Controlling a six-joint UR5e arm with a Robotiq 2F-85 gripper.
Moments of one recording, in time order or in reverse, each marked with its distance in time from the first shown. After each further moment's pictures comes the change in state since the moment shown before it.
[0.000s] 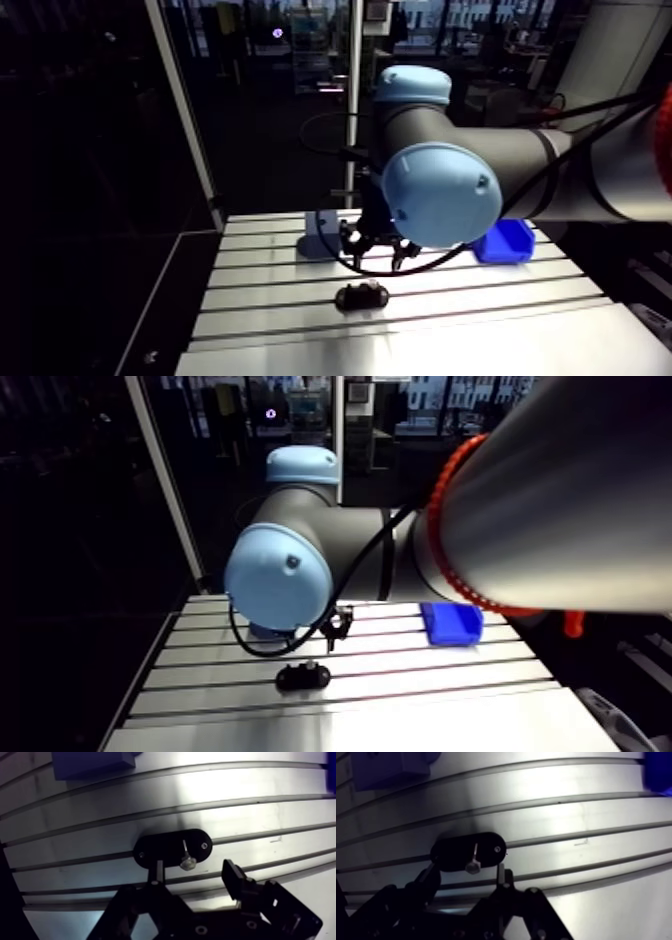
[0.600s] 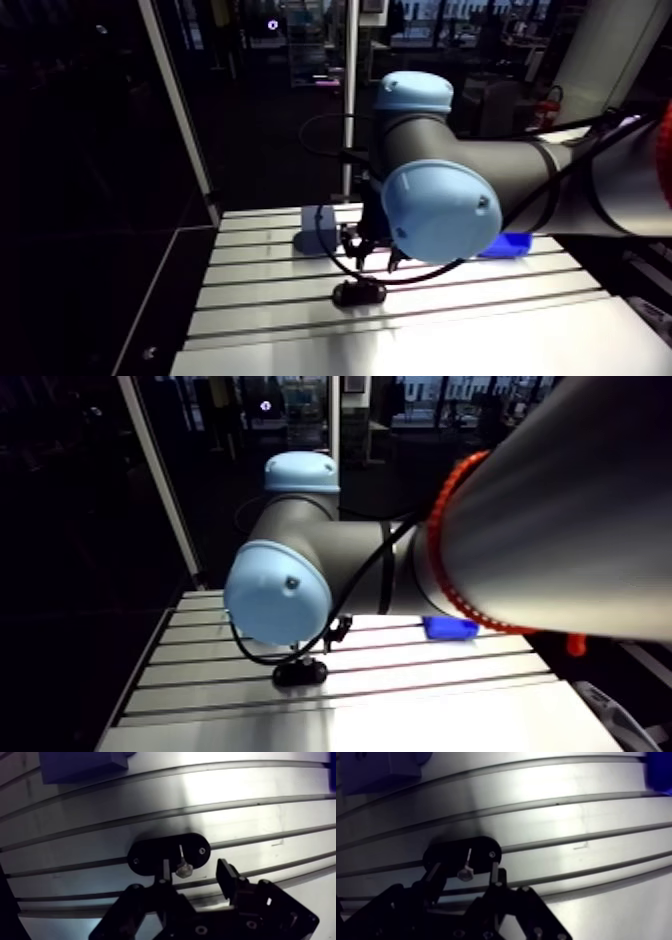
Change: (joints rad) arm -0.012 0.022 0.028 -0.062 0.000 -0.002
